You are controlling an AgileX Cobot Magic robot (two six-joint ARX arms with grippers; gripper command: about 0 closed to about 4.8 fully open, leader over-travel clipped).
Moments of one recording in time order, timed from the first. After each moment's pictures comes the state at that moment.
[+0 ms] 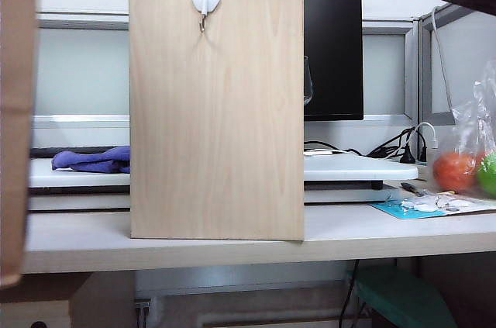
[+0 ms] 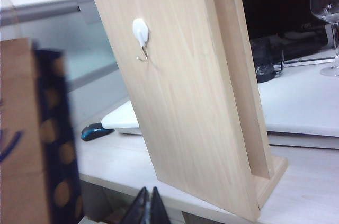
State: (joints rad) left arm 0.04 0.39 0.86 -0.30 0.34 -0.08; right arm 0.90 0.00 0.01 0.16 0.21 0.26
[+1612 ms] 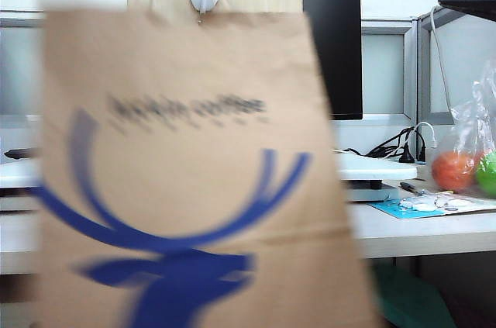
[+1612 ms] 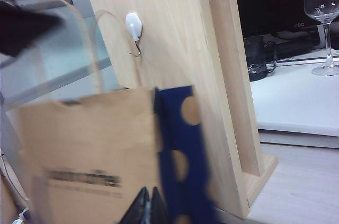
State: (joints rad) left arm -0.60 0.97 0.78 0.03 0.24 -0.17; right arm 0.89 0.00 0.01 0.15 0.21 0.23
